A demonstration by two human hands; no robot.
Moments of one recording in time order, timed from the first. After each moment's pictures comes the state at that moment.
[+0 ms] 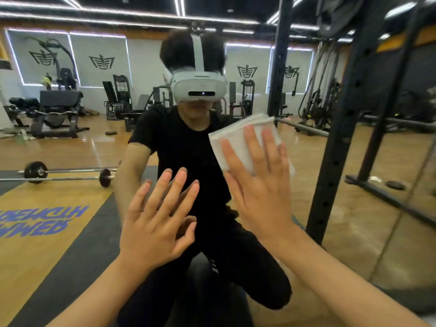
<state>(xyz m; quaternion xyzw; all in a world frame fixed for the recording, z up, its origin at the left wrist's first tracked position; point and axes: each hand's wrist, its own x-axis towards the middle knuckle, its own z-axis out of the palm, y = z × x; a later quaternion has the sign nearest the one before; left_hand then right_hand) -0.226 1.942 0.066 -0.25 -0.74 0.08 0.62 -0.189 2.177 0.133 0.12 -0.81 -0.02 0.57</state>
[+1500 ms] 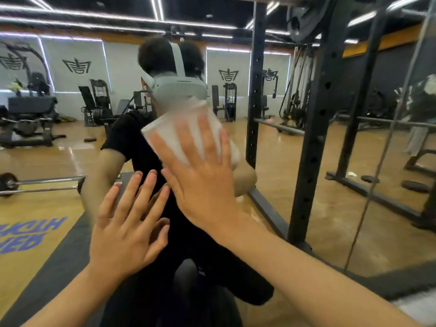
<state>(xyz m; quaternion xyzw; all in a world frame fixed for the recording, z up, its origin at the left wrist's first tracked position) -0.229 1.943 0.063 -0.28 -0.73 0.06 0.62 -0.192 2.131 0.153 0.17 -0.81 -0.02 0.55</state>
